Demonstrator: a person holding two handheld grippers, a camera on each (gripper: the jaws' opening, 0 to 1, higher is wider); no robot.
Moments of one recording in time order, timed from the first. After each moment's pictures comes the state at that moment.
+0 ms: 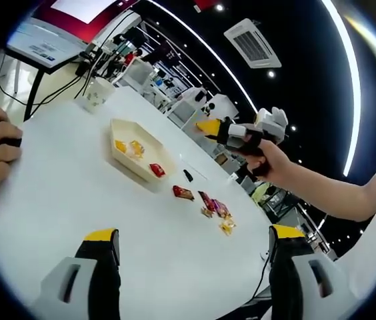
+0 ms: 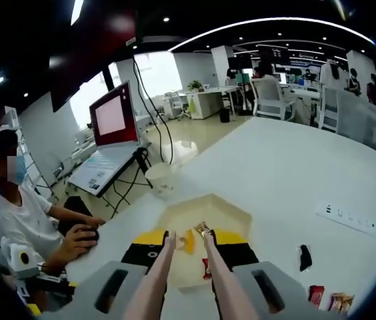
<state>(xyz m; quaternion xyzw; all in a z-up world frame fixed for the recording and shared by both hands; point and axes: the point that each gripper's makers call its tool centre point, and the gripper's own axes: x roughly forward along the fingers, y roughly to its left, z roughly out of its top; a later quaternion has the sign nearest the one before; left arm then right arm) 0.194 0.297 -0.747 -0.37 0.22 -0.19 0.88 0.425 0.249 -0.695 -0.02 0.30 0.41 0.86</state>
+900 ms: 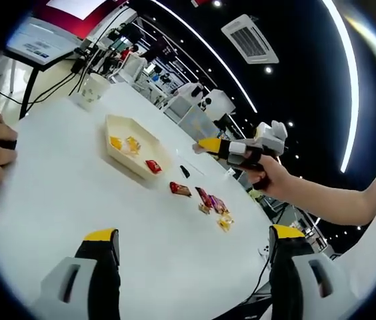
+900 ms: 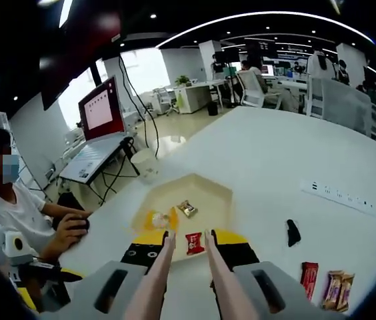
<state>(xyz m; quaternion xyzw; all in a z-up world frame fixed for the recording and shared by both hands) 0.197 0.292 -0.749 -0.36 0.23 -0.21 0.88 0.411 0.208 -0.723 -0.01 0.32 0.37 0.87</state>
